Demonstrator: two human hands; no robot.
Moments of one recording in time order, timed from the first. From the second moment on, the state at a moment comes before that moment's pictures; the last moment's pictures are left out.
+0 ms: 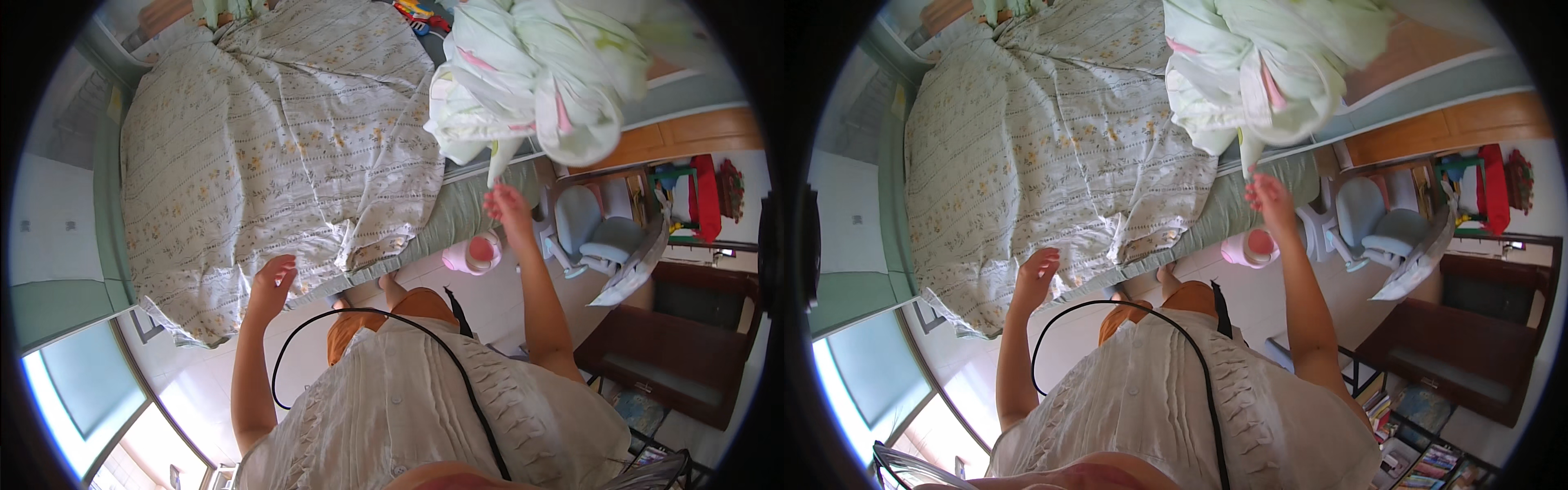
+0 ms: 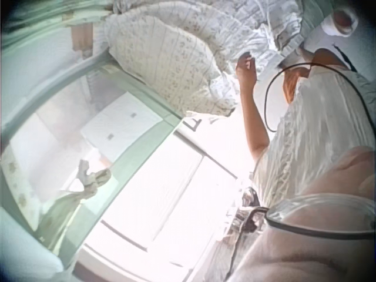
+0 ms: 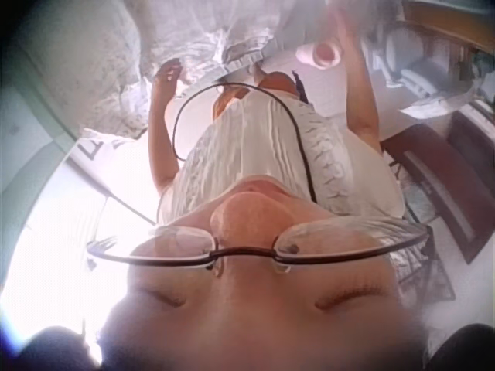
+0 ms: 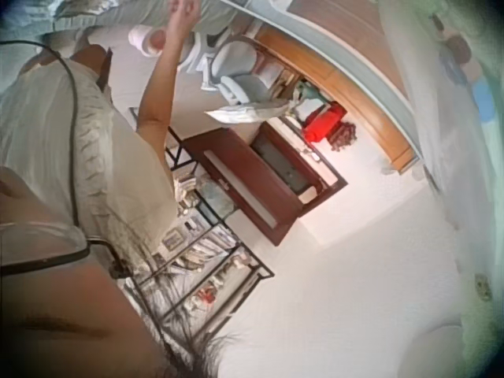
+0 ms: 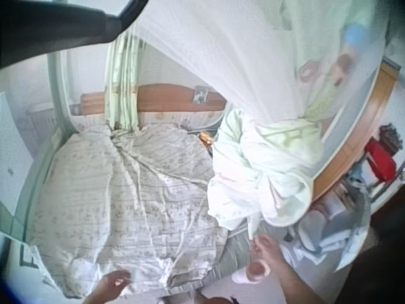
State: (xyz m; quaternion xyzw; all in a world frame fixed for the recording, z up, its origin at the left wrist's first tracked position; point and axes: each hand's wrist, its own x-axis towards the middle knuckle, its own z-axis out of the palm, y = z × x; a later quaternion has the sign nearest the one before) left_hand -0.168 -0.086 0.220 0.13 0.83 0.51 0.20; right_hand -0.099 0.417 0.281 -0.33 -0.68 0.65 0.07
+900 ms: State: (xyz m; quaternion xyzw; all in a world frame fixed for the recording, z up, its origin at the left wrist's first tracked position) left_hand -0.264 -0.079 0.283 0.30 0.86 0.37 0.18; right_hand -0.187 0.240 0.364 0.08 -0.84 0.53 0.03
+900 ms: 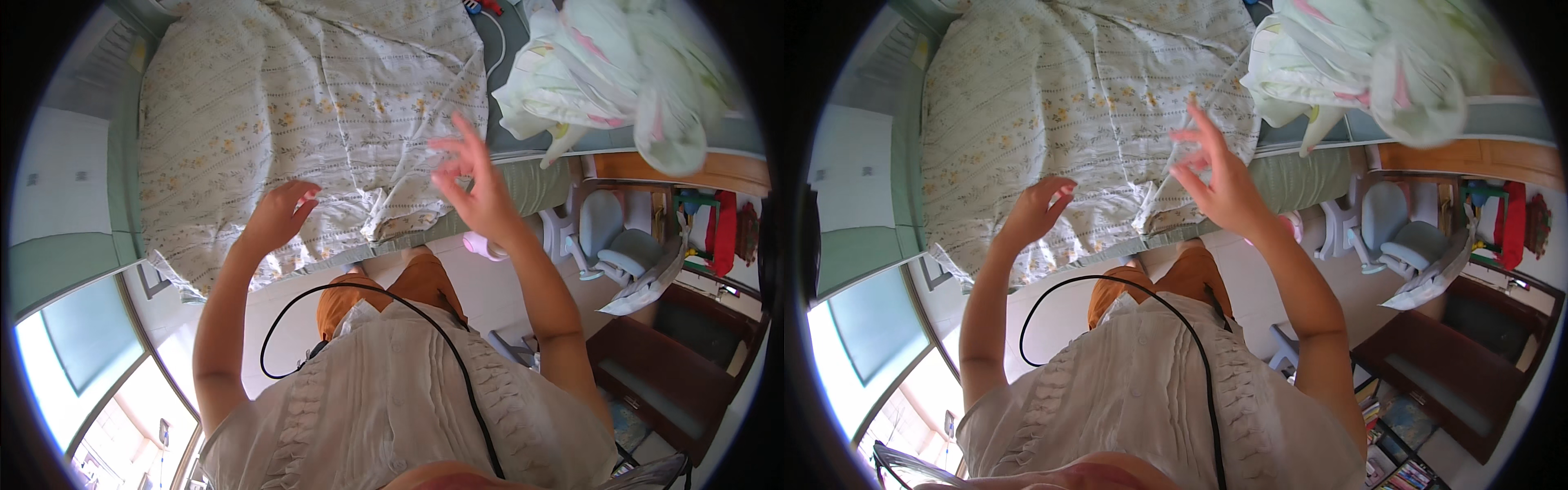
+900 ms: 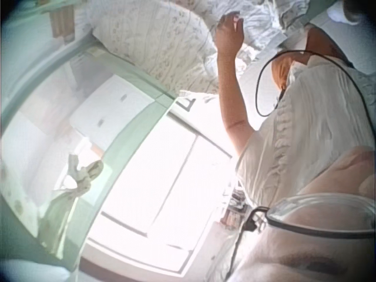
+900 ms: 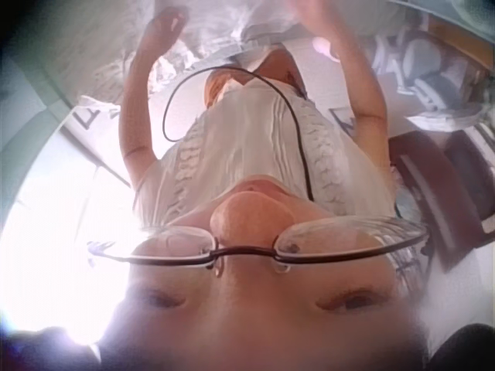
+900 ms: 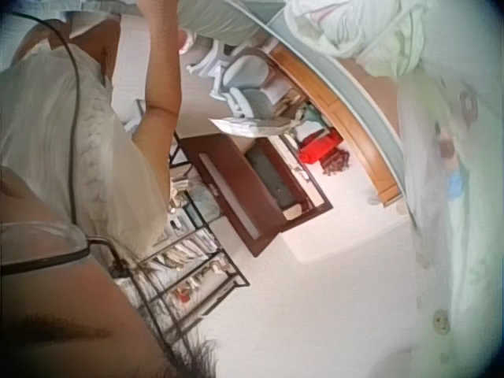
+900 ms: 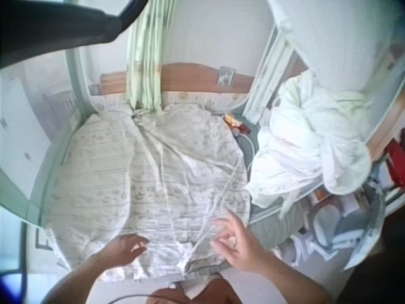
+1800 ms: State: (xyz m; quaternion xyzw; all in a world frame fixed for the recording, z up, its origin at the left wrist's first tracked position) left_hand -0.458 0.204 -0.152 -0.04 0.90 0.09 0.42; right_hand -0.347 0.618 0.079 -0.24 -0.86 0.45 0.04
